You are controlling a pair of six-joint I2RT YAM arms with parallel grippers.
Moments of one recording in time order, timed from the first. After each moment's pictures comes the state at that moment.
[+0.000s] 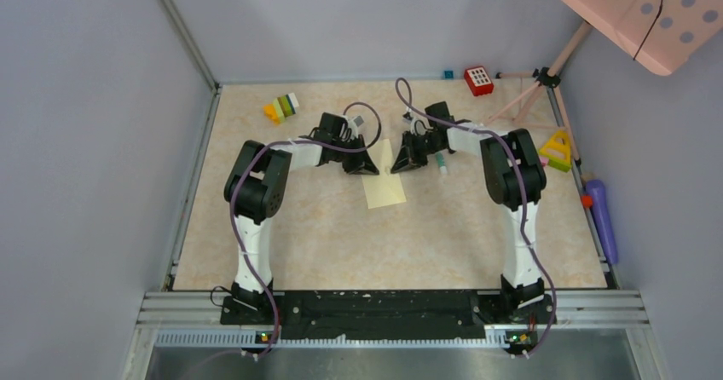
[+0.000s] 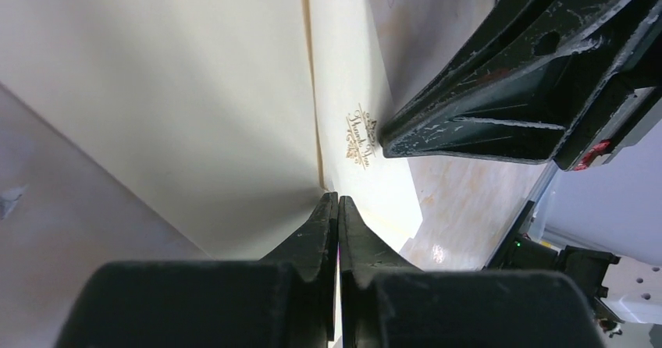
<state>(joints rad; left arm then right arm) -0.38 2.11 1.31 -0.06 0.66 -0.56 0.33 2.22 1.49 -0.33 -0.79 0.29</state>
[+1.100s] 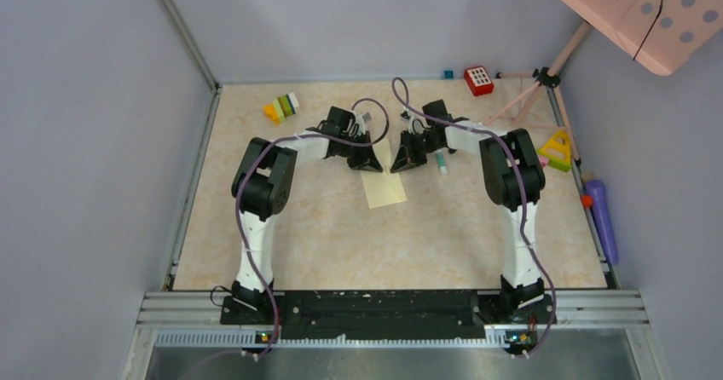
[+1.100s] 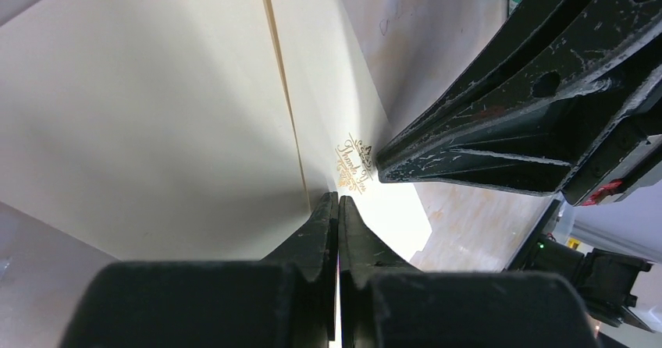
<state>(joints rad) -0.40 2.18 1.45 -0.20 0.64 -0.48 0.35 2.22 1.53 -0.39 -0.74 0.25</state>
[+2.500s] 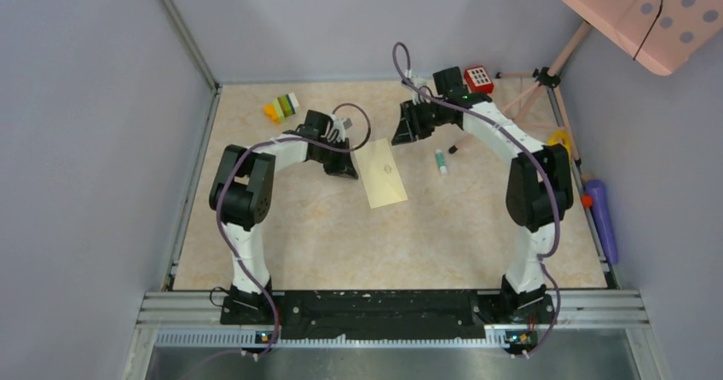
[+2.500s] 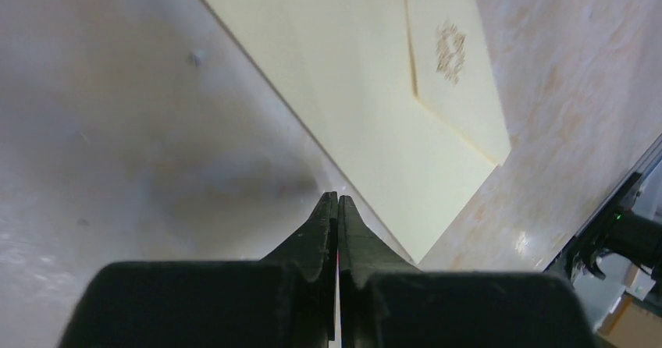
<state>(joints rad) -0.30 2.00 1.32 -0.30 0.58 -0.27 0.36 1.99 1.64 -0.56 -0.71 0.01</state>
